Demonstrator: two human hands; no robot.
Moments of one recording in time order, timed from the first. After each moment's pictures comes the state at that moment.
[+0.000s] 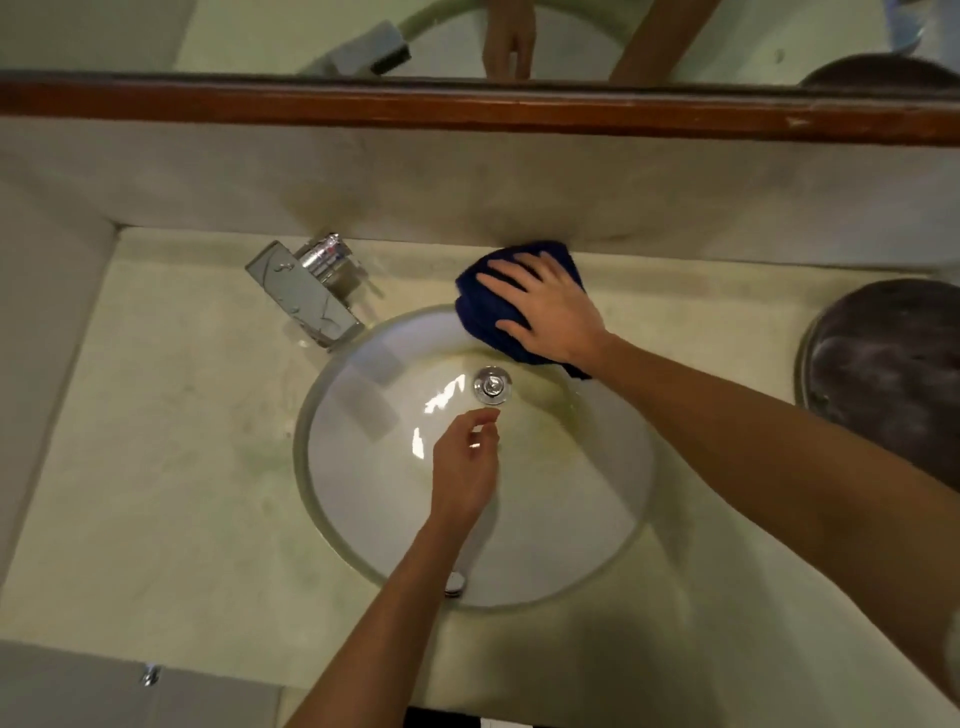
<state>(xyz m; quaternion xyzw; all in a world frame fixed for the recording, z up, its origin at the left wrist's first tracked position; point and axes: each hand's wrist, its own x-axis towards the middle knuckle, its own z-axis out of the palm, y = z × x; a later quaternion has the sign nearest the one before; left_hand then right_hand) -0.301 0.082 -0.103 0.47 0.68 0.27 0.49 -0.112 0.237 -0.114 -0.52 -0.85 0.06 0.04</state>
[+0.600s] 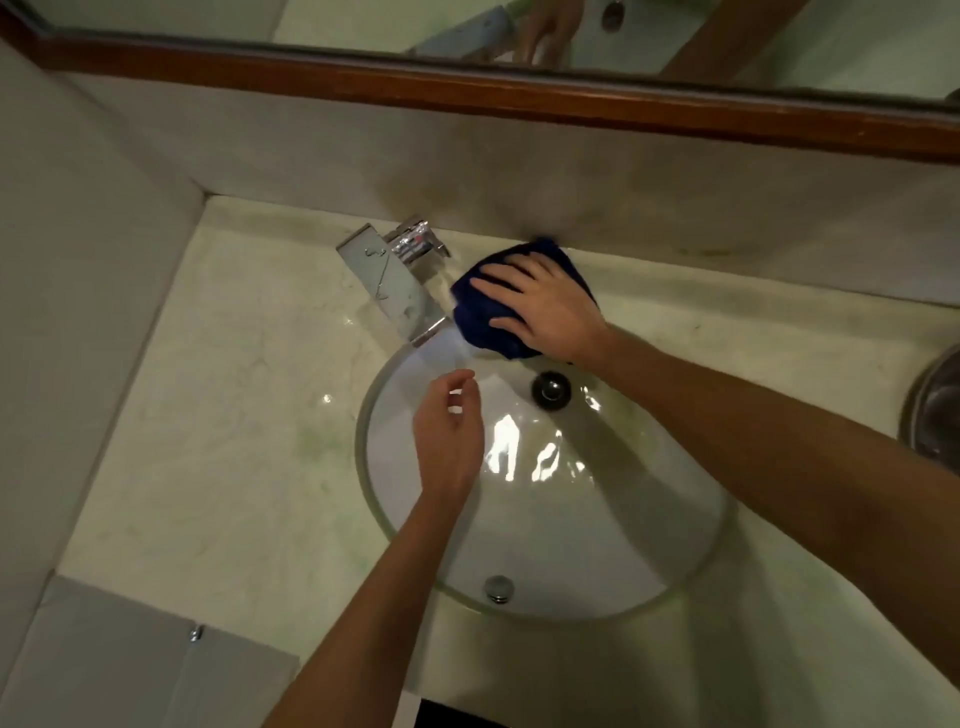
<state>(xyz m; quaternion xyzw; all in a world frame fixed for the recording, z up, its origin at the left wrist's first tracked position) -0.363 0.122 -0.086 0.42 0.74 0.36 0.38 -0.199 0.274 -0.115 -0.41 -0.90 0.05 0.10</state>
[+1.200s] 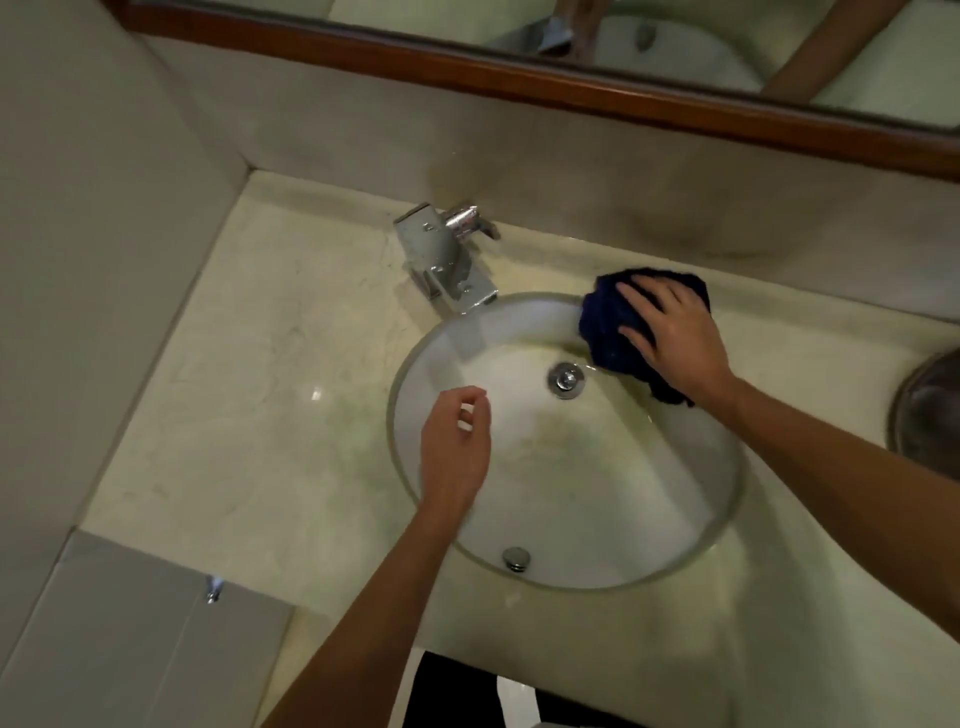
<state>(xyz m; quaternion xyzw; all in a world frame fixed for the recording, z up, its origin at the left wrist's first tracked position) -0.401 0.077 -0.081 0.44 0.72 0.37 0.38 -0.104 0.203 -0.112 -0.58 -0.81 0.04 0.10</state>
